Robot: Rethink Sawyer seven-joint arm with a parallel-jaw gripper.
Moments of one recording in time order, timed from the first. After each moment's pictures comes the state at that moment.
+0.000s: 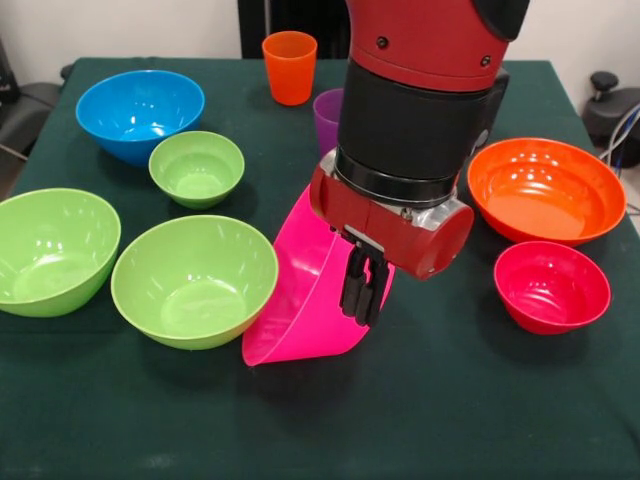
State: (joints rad) arm -0.12 -0.25 -0.07 0.76 -0.06 0.83 2.46
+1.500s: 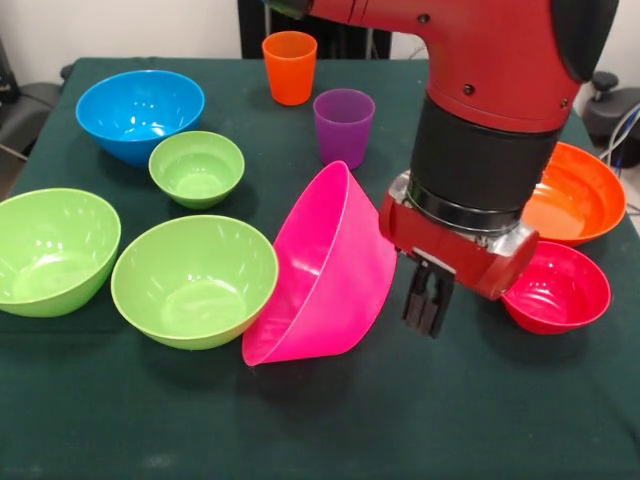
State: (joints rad) arm -0.07 -0.19 -0.07 0.70 -0.06 0.88 2.46
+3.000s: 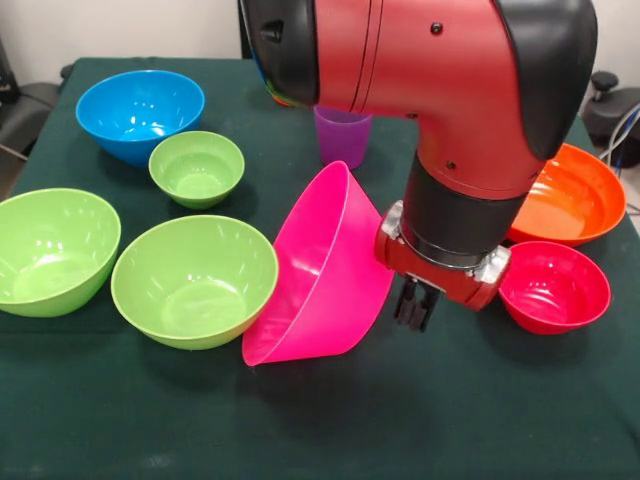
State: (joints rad) arm -0.07 -0.10 -0.05 0.67 -0.08 0.98 2.27
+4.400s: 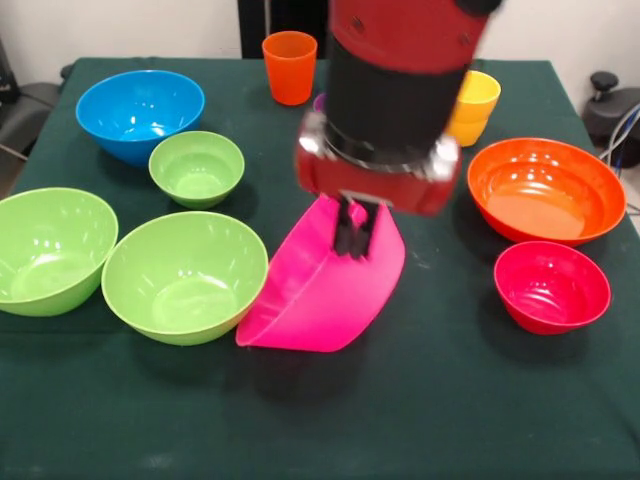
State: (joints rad) arm -0.17 -0.28 -0.01 0.71 -0.08 1.15 1.85
